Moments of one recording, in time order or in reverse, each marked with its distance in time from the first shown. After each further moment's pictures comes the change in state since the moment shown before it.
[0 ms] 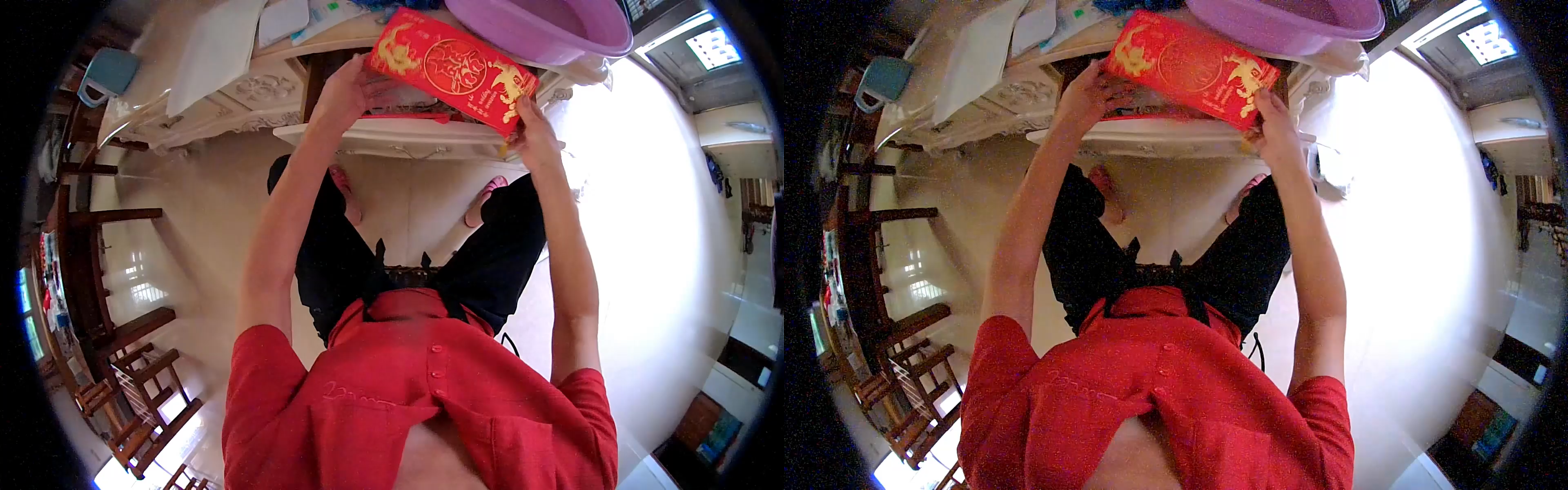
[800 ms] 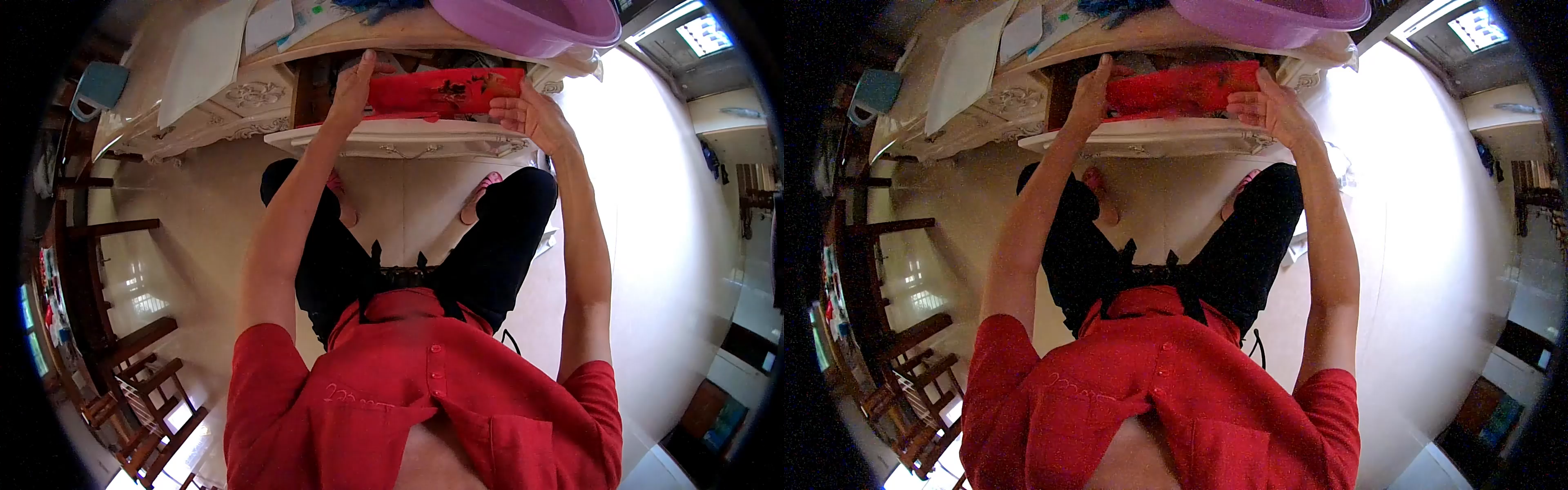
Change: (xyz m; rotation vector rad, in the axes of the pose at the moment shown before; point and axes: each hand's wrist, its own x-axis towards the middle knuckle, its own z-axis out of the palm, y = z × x) left_hand 0.018 -0.021 0.019 0.594 0.119 0.121; right_hand -0.004 -0.049 -0.007 -0.059 -0.295 0.183
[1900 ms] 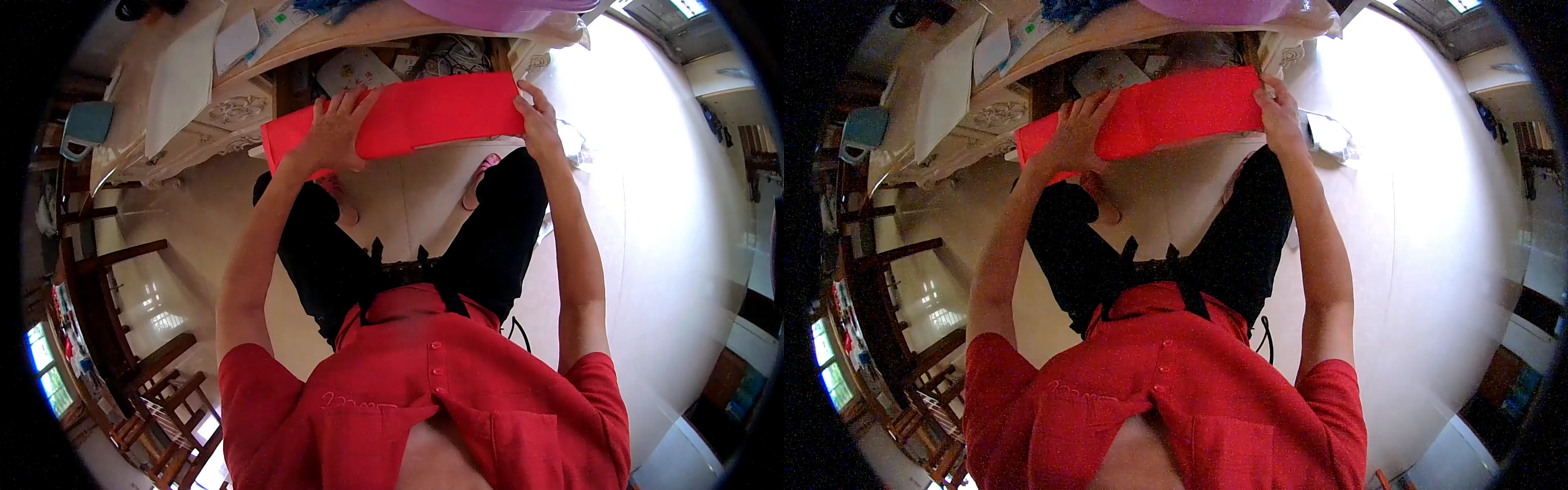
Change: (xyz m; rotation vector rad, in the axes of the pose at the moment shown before) left_hand -0.048 -0.001 -0.011 1.487 -0.482 0.496; right_hand 0.001 0.069 -0.048 -0.218 0.521 -0.378
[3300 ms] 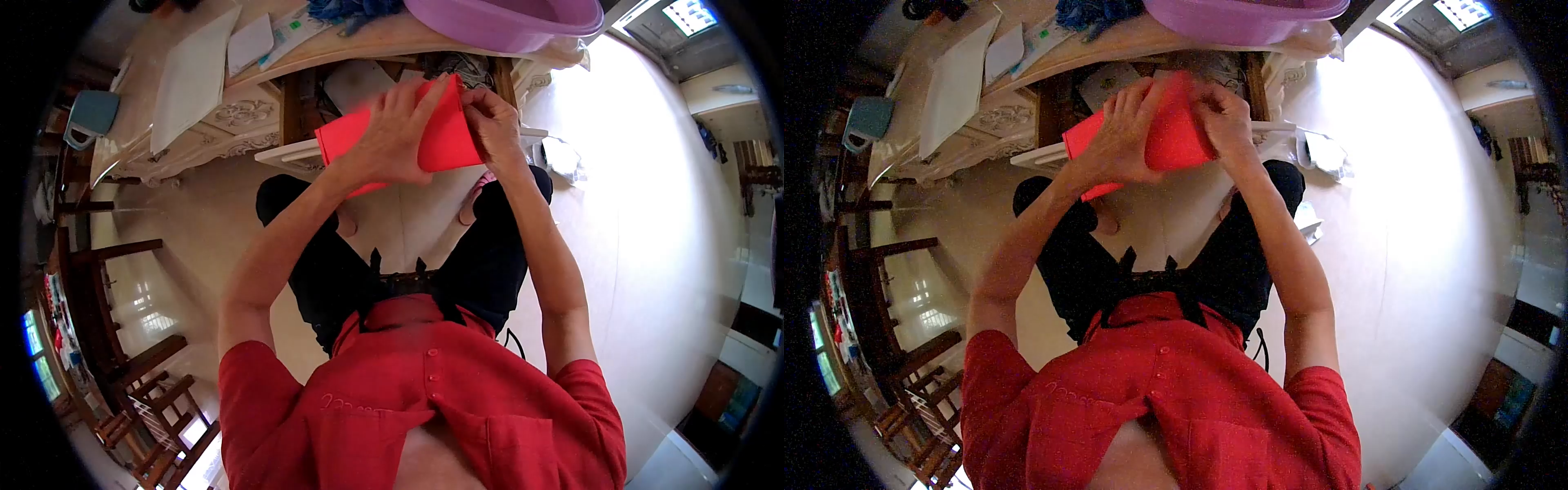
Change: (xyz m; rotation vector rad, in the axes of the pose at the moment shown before) left_hand 0.025 0.067 -0.037 -0.279 0.379 0.166; right_hand -0.032 -0.041 0.086 -0.012 -0.232 -0.173
